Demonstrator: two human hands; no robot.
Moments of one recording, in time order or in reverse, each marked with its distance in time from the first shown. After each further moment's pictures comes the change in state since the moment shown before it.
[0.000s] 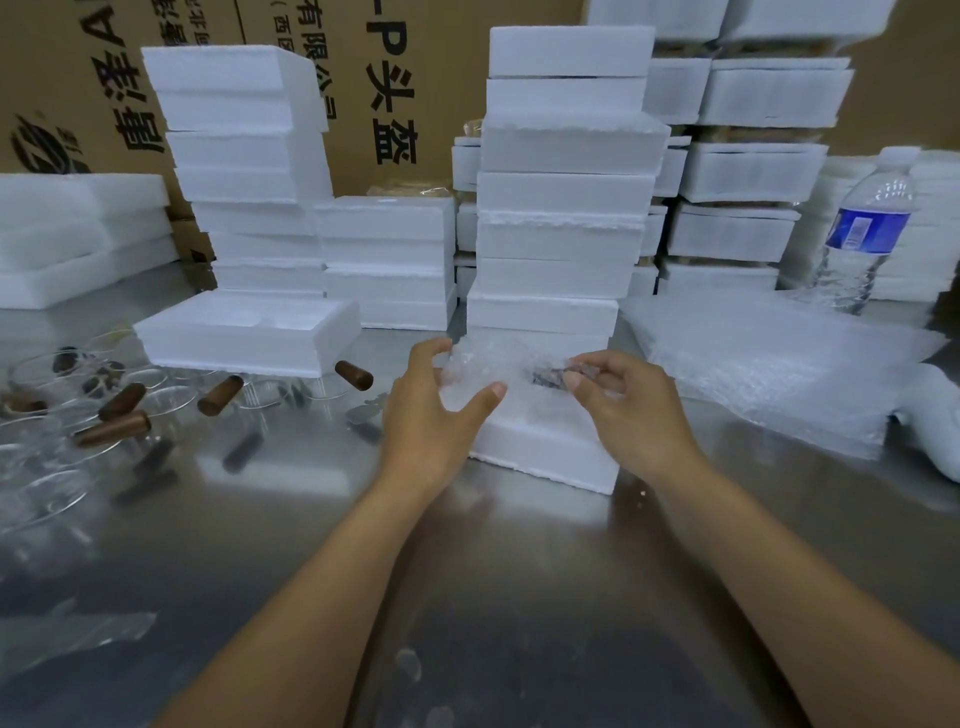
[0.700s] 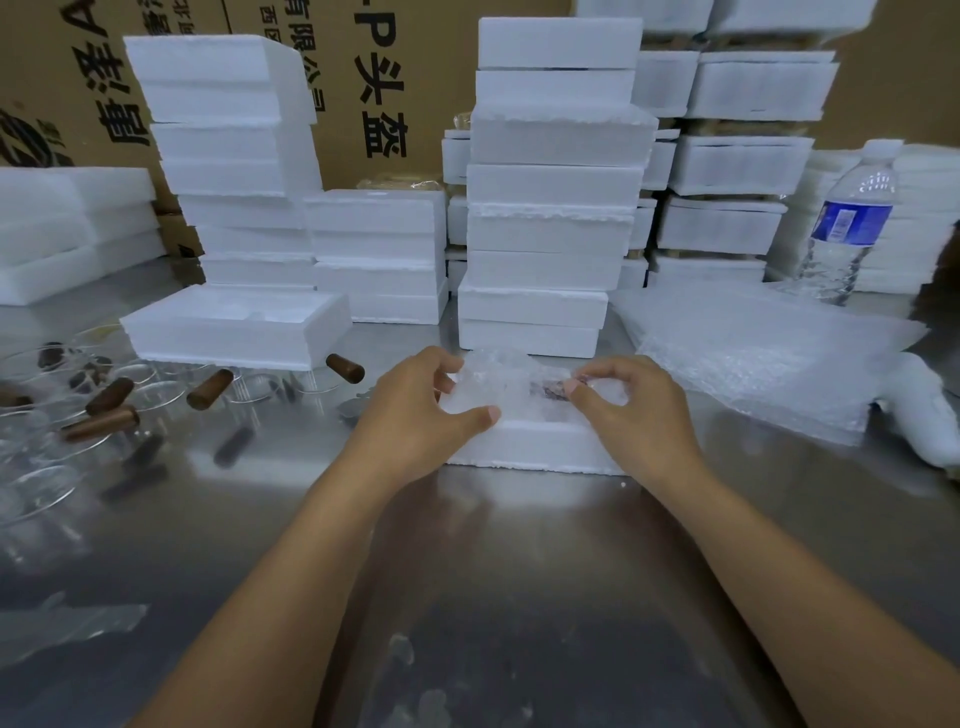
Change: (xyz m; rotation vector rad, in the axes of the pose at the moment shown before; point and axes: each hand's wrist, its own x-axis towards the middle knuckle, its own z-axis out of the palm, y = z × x) left_hand 0.002 0.000 -0.020 0.214 -0.197 0.059; right_hand -0.013 0.009 -0.009 -0.126 0.078 -0.018
